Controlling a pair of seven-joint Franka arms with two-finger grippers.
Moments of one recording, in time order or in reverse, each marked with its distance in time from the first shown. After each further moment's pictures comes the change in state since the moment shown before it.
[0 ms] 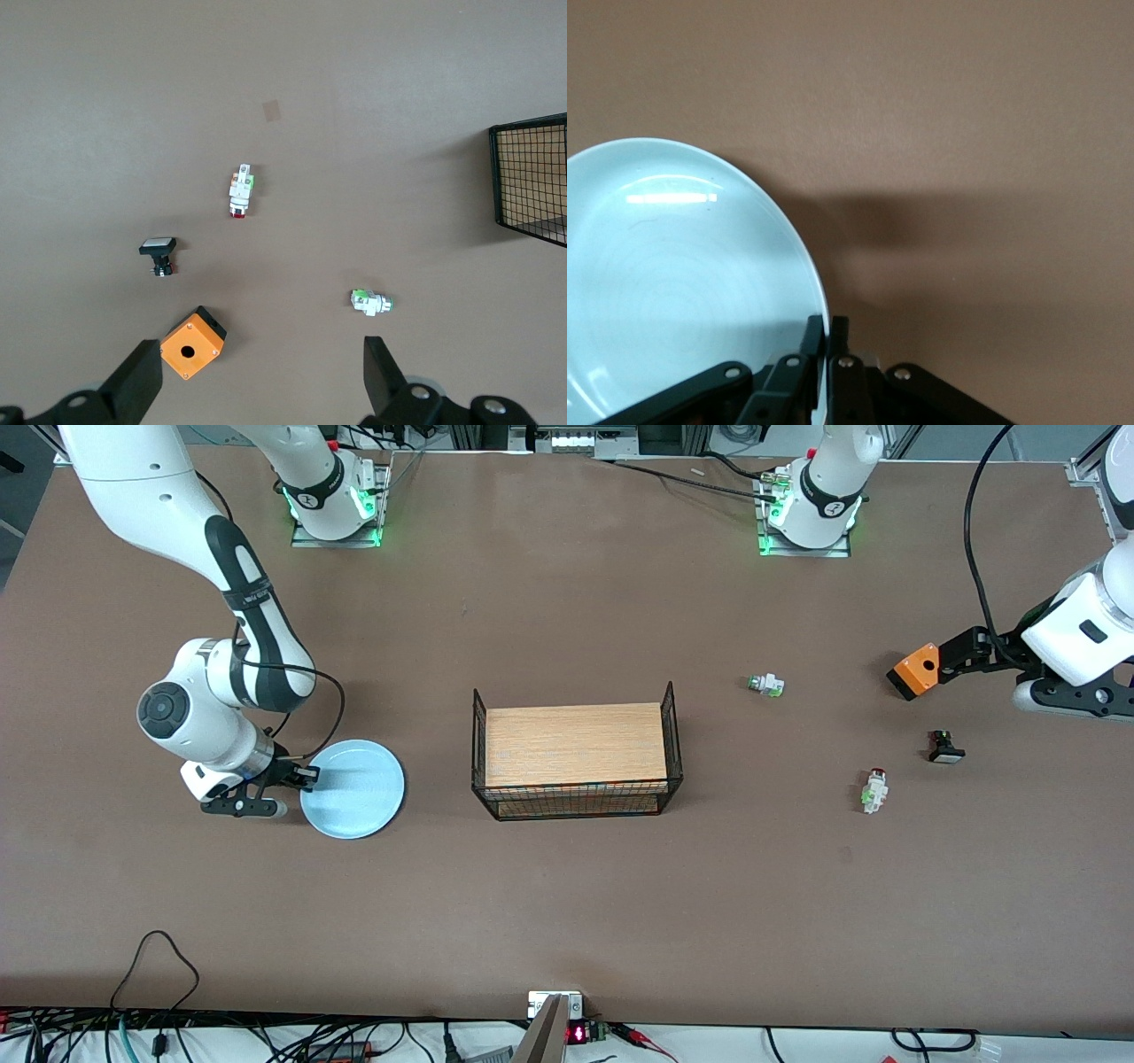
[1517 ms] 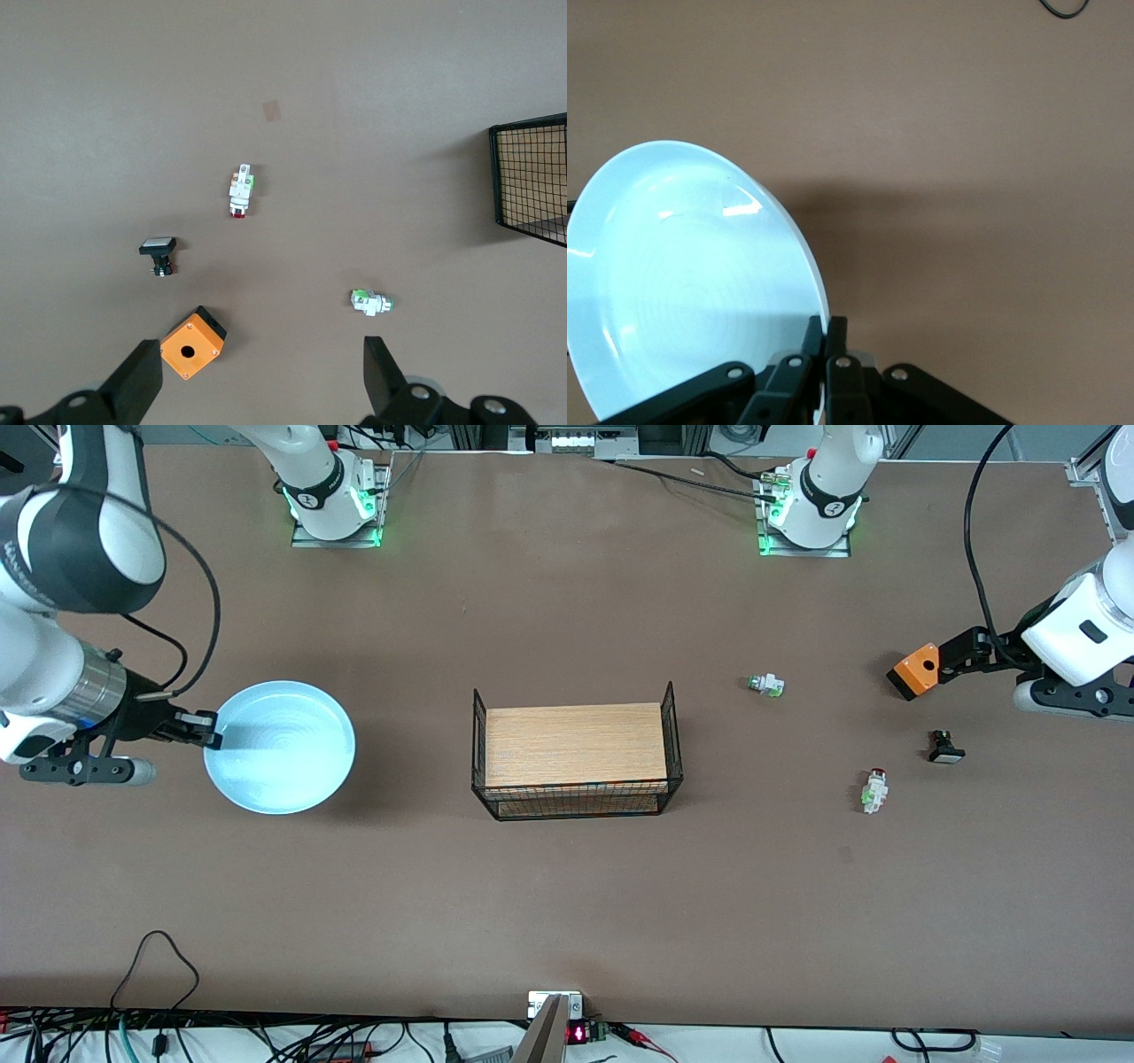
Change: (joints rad) left arm 0.000 0.000 0.000 0.000 0.000 0.000 0.000; right arm 0.081 -0.251 -0.076 0.449 -0.035 -0.770 0.112
